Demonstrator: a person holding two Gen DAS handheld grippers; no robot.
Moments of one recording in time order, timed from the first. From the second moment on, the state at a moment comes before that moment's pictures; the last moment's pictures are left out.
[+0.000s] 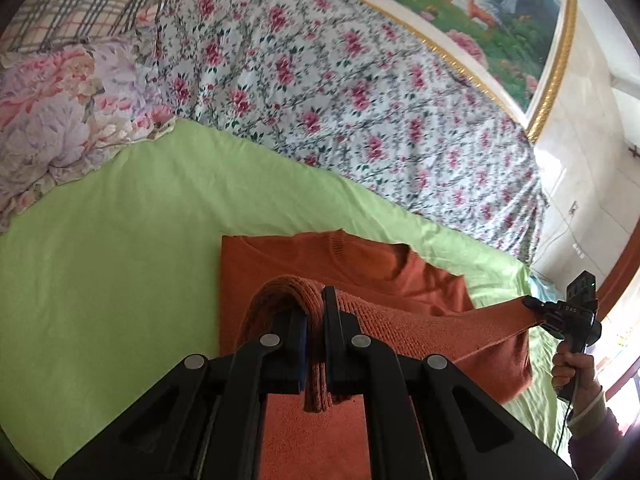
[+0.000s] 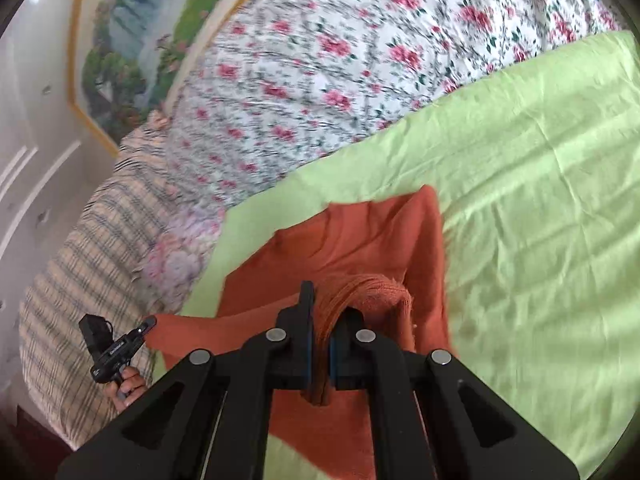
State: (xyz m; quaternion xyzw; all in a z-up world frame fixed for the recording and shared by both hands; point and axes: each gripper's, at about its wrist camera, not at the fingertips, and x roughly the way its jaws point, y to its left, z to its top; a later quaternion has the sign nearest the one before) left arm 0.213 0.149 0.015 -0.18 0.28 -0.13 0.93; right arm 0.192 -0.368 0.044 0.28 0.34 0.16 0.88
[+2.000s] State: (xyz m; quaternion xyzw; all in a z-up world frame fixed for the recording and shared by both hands) left arm 0.160 0.099 -0.055 -0.23 0.38 -0.10 0.89; right arm 0.190 -0.312 -0.042 0.18 0.40 0.06 0.90
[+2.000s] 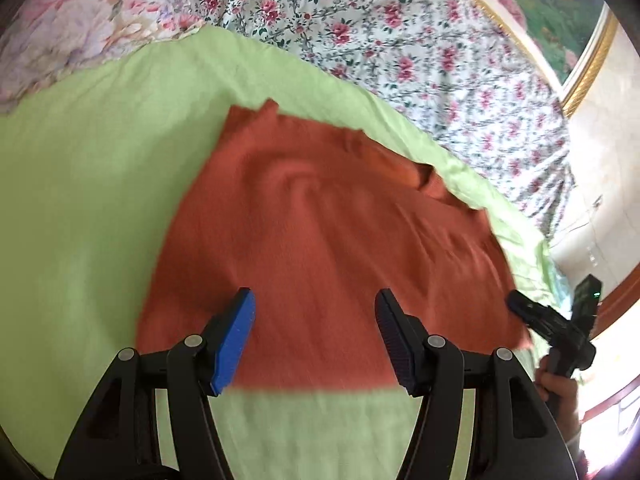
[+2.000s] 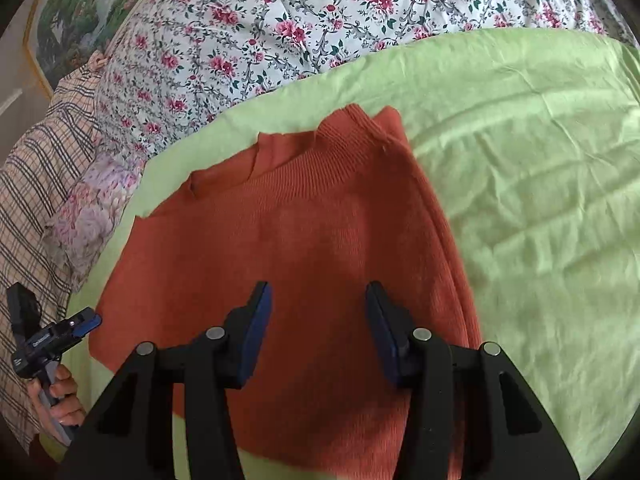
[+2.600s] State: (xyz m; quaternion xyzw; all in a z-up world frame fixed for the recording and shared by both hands) left arm 0.110 0.081 -0.089 -0.30 0.38 -0.09 0.87; right arm 0.119 -0.293 -0.038 0.21 0.34 0.10 0.91
